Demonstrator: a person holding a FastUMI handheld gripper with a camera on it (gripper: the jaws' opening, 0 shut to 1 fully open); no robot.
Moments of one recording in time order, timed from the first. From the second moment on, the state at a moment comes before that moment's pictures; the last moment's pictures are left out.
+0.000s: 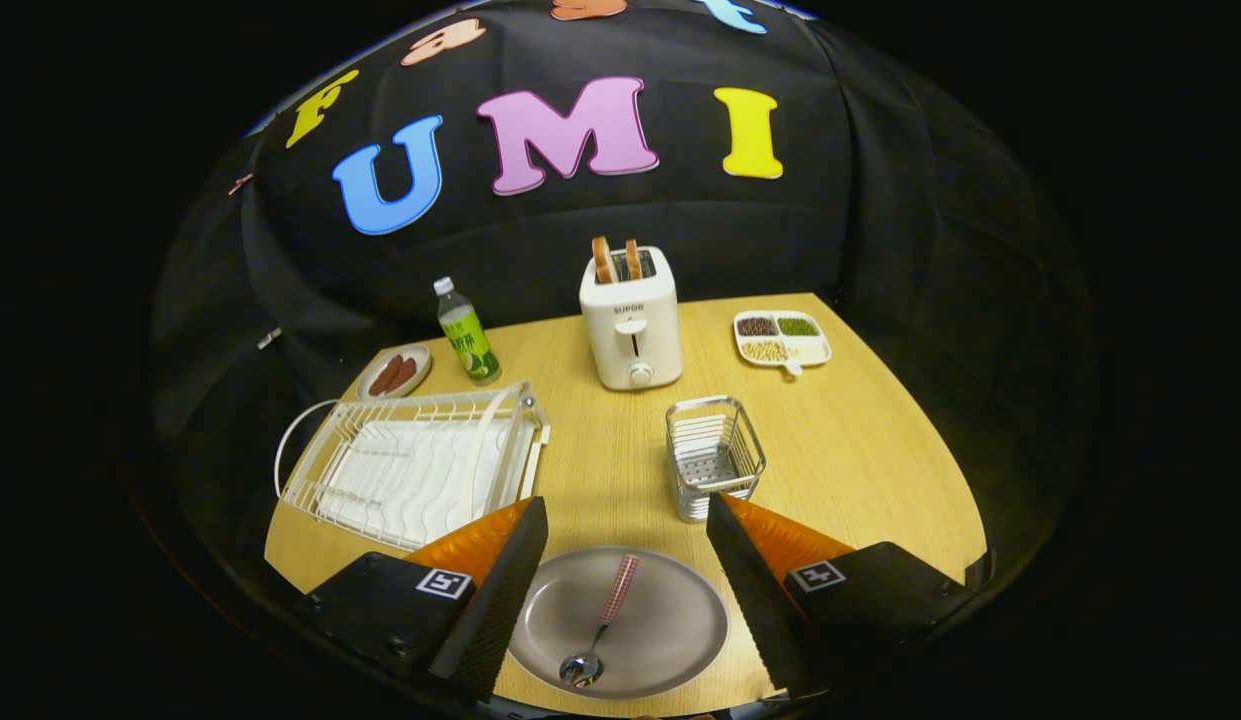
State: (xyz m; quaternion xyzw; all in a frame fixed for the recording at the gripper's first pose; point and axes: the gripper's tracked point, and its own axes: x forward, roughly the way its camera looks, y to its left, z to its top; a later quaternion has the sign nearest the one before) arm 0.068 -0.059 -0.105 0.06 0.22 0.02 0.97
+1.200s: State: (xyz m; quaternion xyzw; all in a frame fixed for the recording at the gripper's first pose) arm -0.016 -0.037 0.122 0.07 -0.06 0.01 1.00
